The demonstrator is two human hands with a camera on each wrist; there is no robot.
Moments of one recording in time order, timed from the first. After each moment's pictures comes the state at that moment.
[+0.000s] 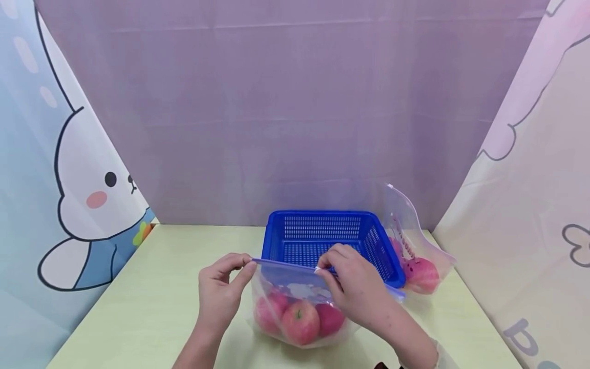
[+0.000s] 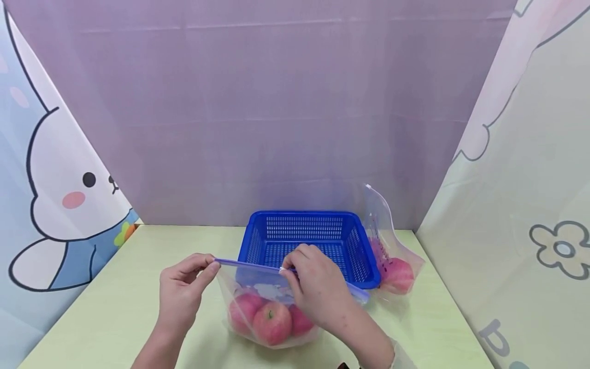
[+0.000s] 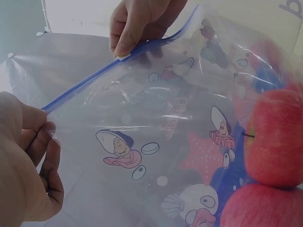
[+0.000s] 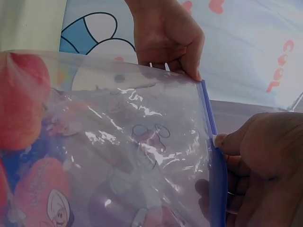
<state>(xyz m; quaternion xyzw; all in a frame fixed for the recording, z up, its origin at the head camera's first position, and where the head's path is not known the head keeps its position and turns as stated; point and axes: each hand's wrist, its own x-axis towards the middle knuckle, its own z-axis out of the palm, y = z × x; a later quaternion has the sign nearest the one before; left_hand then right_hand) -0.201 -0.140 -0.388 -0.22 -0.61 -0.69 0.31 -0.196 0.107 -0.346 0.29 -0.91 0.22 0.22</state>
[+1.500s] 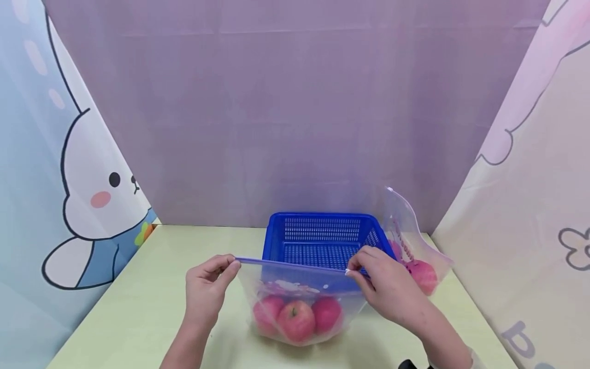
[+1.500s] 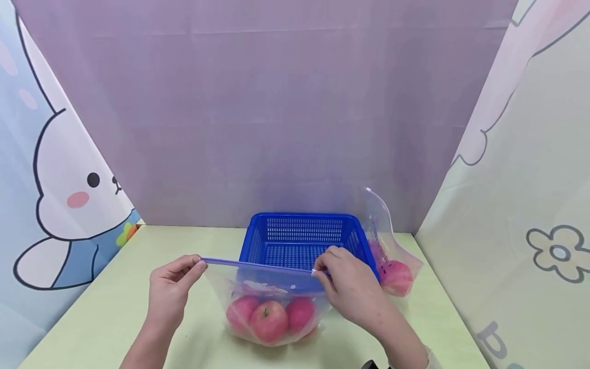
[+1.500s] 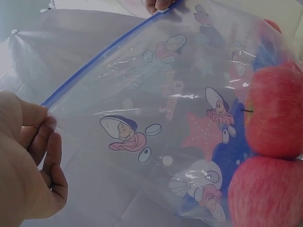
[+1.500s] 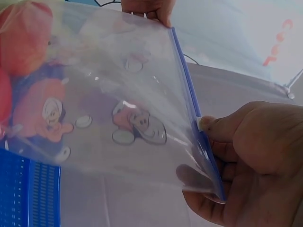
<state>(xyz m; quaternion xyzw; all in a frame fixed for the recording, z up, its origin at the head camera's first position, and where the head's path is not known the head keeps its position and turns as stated) -0.203 -0.166 -0.395 -0.09 -0.64 -0.72 0.26 -0.198 0.160 -0.341 0.29 -0.92 0.18 0.20</state>
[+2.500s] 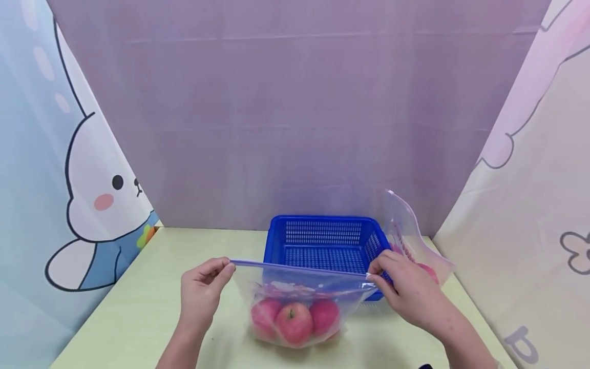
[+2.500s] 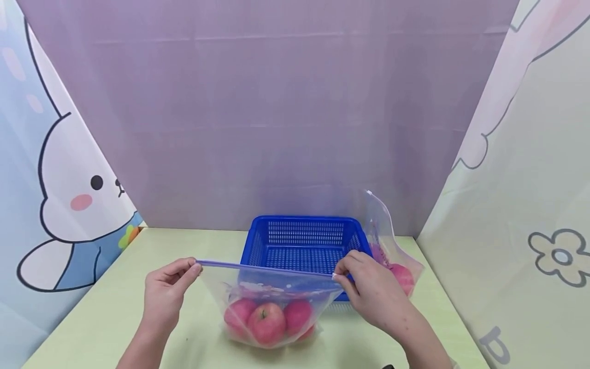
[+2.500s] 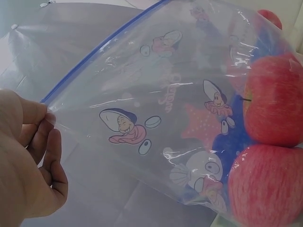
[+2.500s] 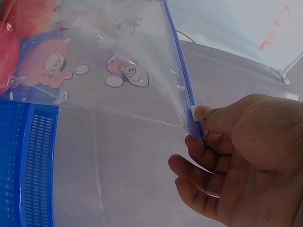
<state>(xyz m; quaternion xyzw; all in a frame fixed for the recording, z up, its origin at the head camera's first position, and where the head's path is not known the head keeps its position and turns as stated) -0.203 -0.179 -0.402 -0.08 -0.64 -0.72 0.27 -0.193 0.194 -0.343 0.30 -0.91 0.17 0.22</state>
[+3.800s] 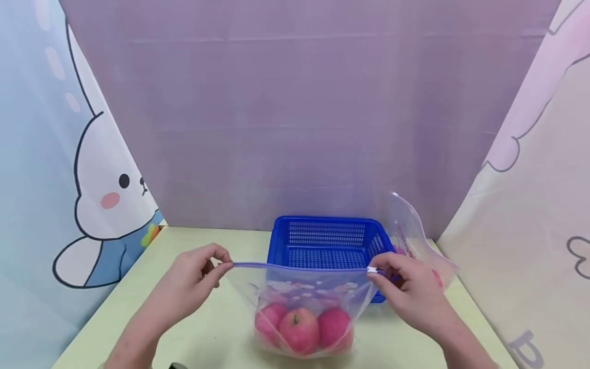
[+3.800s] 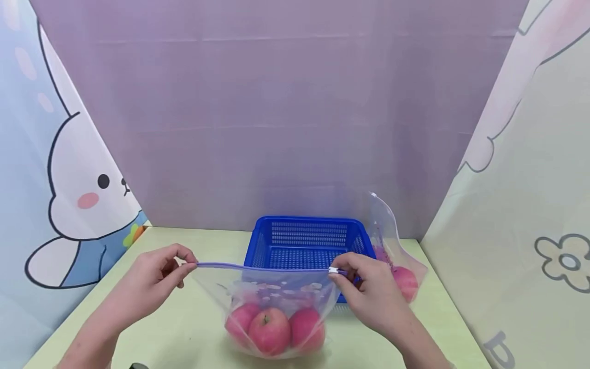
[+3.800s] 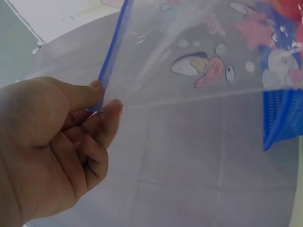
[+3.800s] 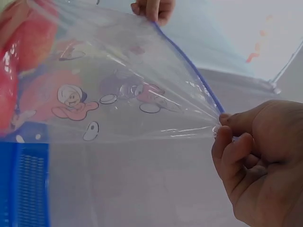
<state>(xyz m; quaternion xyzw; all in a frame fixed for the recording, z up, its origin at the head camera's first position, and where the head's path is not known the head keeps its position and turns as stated) -0.188 -0.219 -0.333 -0.20 -0.89 -0.39 0.12 -0.178 0.172 -0.330 0.30 -0.83 0.39 0.25</state>
